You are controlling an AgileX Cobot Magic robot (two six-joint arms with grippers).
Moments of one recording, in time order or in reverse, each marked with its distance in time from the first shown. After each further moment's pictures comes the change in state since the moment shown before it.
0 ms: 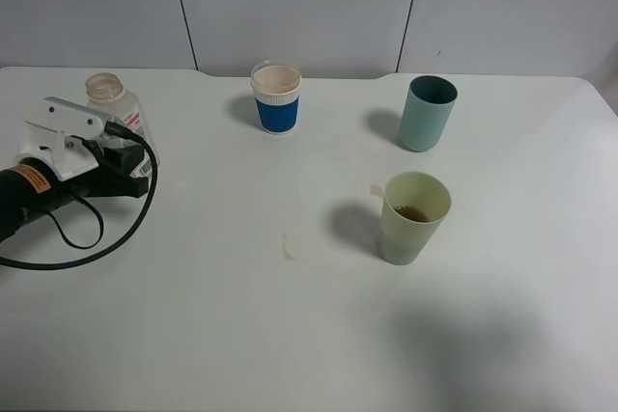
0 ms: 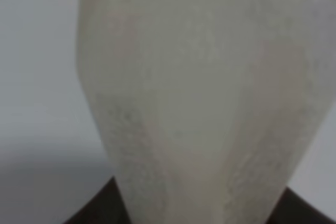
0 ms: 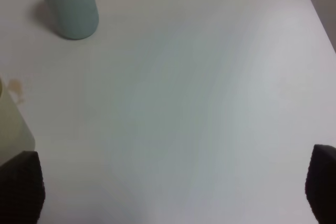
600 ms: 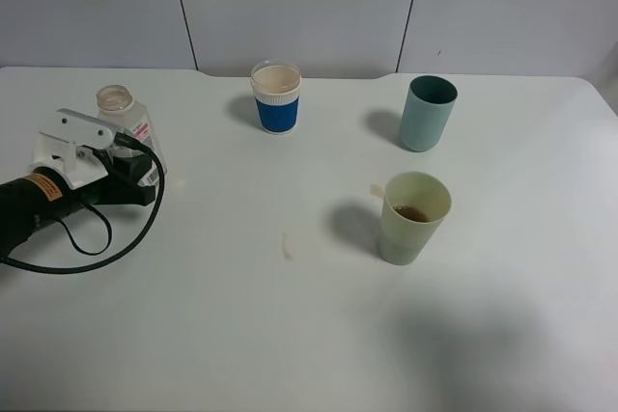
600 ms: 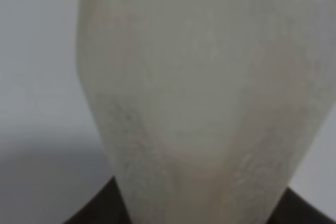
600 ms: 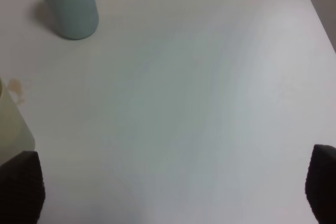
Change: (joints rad) left arm 0.000 0.088 -0.020 0.019 -0.060 0.004; right arm 0.000 0.000 0.000 0.000 0.000 0.000
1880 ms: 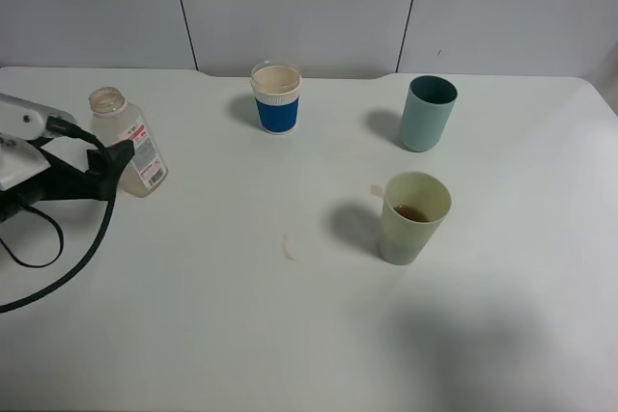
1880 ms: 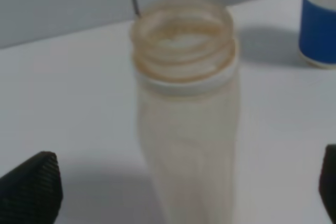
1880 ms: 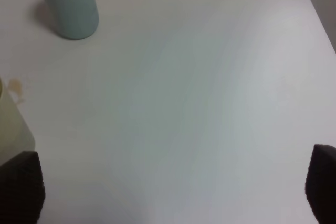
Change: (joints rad) left arm 0.000 -0.388 0.208 -0.071 0.050 0.007; right arm 0.000 0.000 0.000 0.000 0.000 0.000
